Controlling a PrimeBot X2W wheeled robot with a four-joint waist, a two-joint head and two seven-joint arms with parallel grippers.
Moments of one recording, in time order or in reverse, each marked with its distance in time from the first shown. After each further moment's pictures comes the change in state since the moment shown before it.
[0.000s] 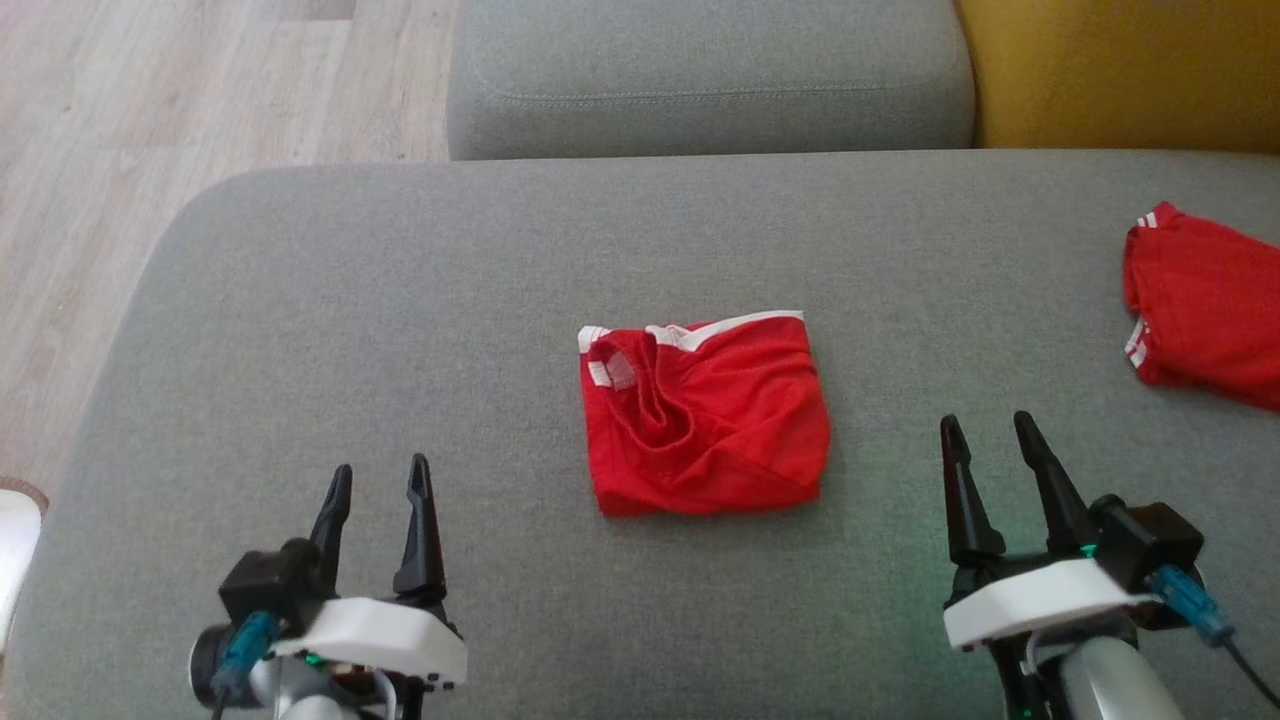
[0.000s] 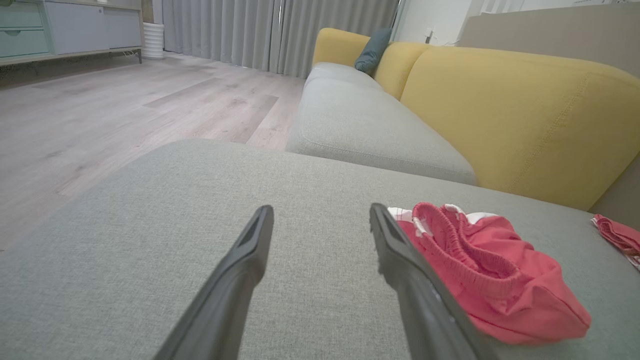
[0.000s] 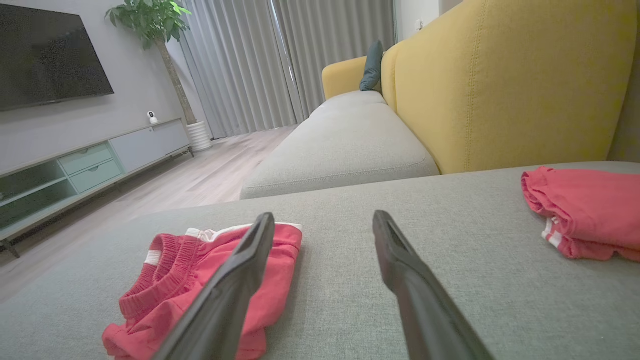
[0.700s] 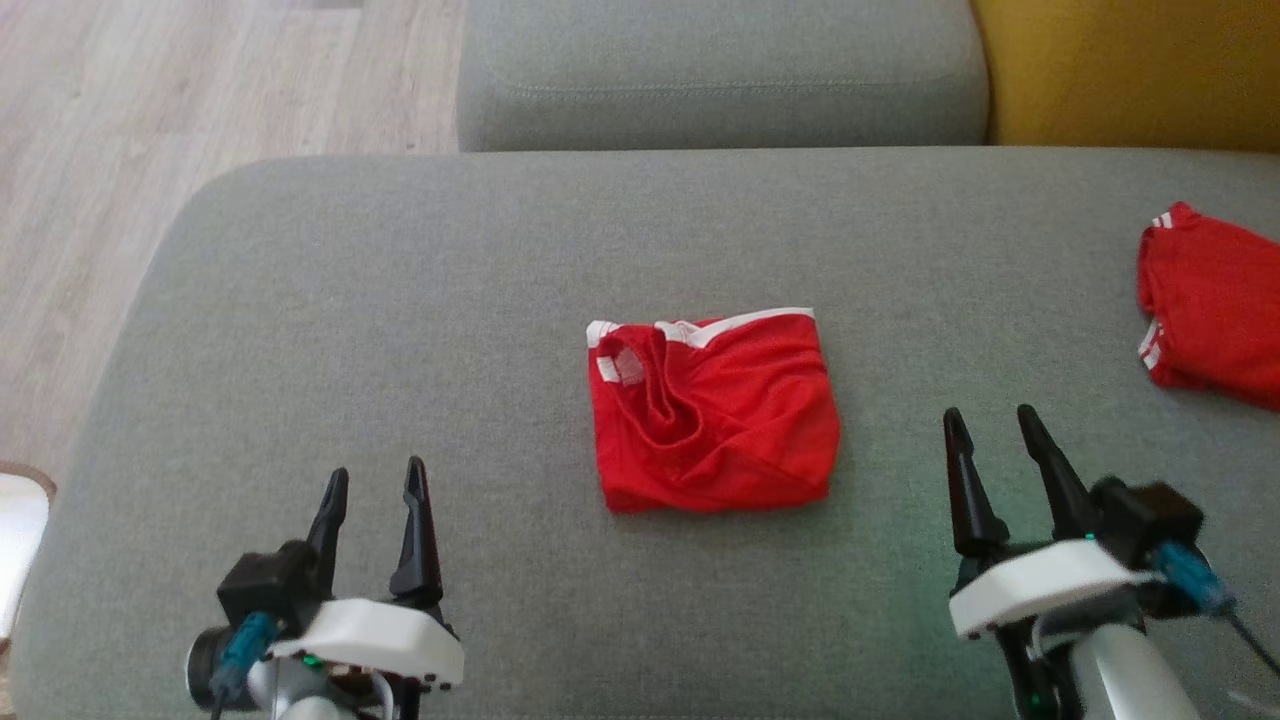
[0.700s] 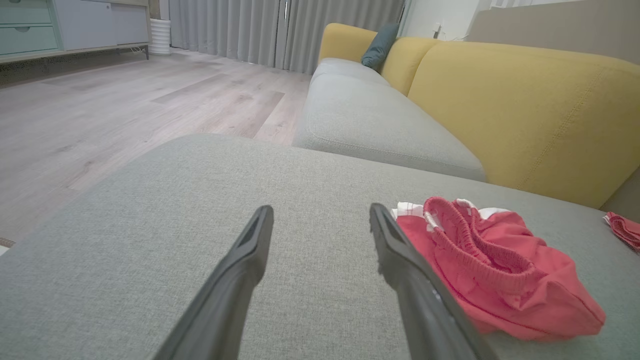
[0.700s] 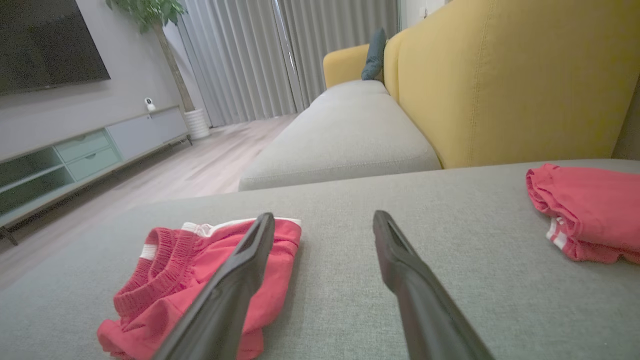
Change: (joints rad) left arm 0.000 -0.004 0.013 0.013 0.009 -0.007 0.000; right arm -0.004 0.002 -0.018 -0.022 -0.015 0.000 0.053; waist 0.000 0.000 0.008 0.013
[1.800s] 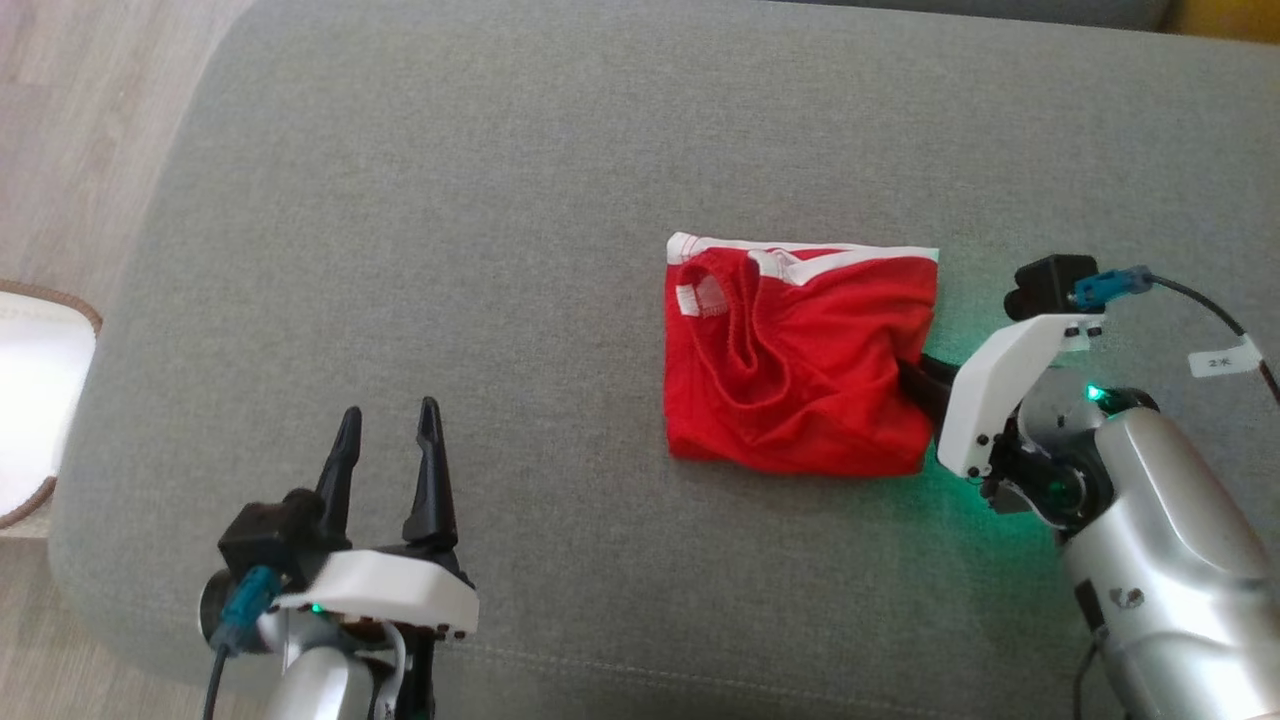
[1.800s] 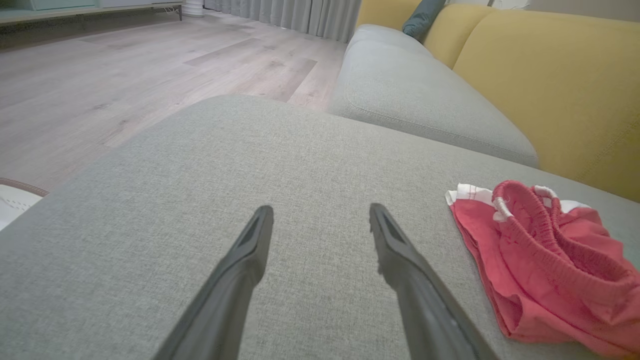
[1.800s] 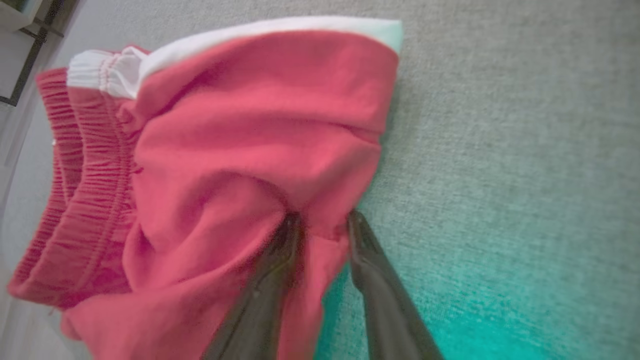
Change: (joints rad) left arm -0.071 -0.007 -0.026 -0.035 -0.022 0.003 0.000; right arm -0.433 -0.154 0.191 0.252 0.367 0.000 0.816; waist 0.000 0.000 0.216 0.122
